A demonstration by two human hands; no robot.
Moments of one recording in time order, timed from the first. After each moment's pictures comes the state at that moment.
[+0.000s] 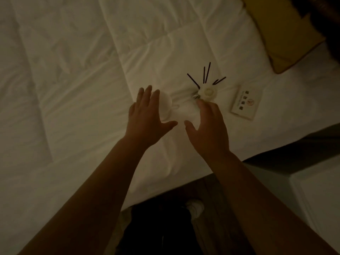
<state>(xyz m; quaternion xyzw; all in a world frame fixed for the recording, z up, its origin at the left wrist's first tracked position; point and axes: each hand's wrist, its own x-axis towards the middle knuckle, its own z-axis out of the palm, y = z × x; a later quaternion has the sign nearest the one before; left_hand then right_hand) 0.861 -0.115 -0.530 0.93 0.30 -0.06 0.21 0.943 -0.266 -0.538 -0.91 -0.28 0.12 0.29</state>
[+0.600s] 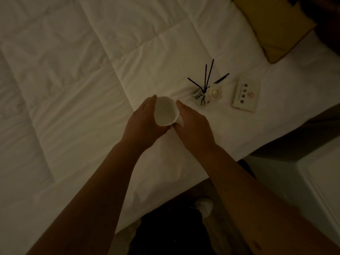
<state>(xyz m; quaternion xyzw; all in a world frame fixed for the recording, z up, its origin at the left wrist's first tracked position) 0.852 -0.084 -0.549 0.92 0.25 -0.03 0.31 0.924 -0.221 -0.553 -0.88 -0.30 0.18 0.31</state>
